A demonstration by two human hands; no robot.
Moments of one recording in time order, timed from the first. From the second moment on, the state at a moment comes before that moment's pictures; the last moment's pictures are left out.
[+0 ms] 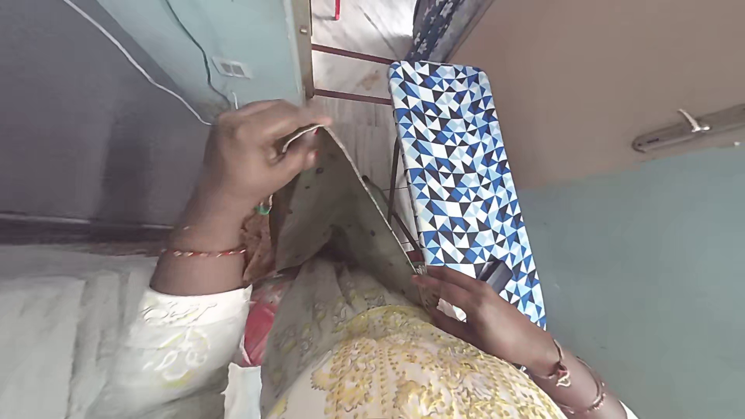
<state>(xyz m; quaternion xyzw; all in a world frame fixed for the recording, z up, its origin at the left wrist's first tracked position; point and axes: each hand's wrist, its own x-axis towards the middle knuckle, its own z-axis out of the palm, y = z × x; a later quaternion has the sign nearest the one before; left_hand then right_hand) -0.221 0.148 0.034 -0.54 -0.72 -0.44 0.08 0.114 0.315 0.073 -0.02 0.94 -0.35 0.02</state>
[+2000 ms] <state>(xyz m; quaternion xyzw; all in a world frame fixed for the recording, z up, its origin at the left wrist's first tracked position) -0.099 0.106 -0.028 -0.58 -0.16 -0.58 -0.55 0.065 0.285 0.066 0.29 0.71 -0.64 -0.04</state>
